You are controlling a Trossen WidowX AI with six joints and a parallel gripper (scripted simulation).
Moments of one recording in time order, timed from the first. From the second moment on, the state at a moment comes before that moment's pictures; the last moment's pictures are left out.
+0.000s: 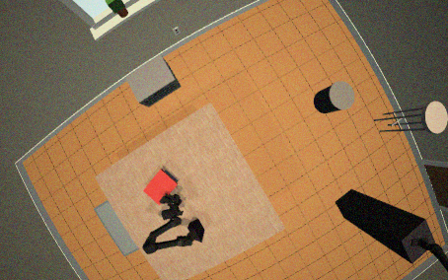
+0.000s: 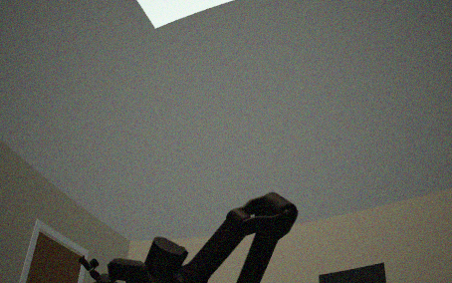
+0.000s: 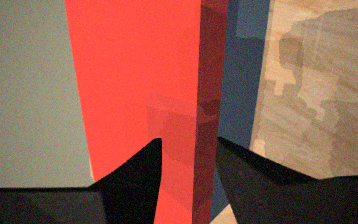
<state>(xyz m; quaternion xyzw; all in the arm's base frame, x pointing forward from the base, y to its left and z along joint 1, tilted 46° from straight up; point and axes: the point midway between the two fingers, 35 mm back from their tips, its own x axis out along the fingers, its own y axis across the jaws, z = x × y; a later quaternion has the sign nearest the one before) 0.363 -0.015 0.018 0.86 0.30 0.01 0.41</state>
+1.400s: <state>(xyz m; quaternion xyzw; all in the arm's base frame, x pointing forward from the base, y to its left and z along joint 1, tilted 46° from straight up) 0.361 -0.021 0.025 0.86 0.30 0.01 0.41</state>
